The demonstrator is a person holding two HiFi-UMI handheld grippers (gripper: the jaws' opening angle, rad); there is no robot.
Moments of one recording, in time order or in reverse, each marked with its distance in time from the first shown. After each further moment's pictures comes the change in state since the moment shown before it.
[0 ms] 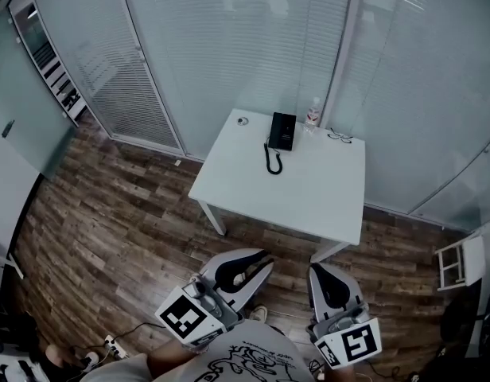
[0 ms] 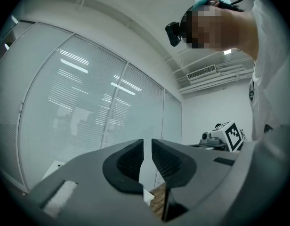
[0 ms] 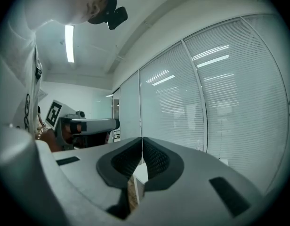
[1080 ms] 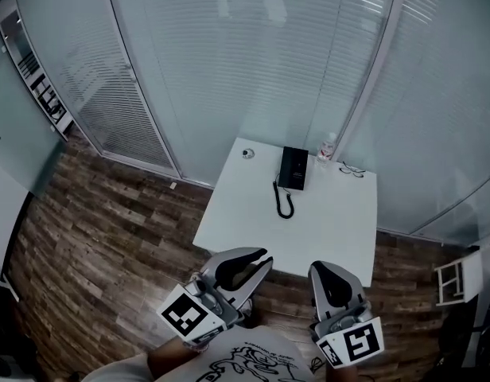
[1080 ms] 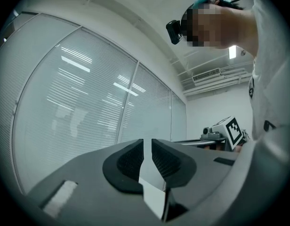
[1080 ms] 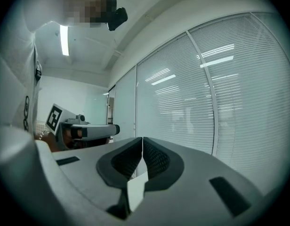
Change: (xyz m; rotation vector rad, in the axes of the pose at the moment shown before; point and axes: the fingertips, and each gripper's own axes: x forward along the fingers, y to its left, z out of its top) left arm 0.053 0.210 0.035 0.002 -0.025 -0.040; right arm 0.210 -0.041 0.036 -0.041 0.001 -0.031
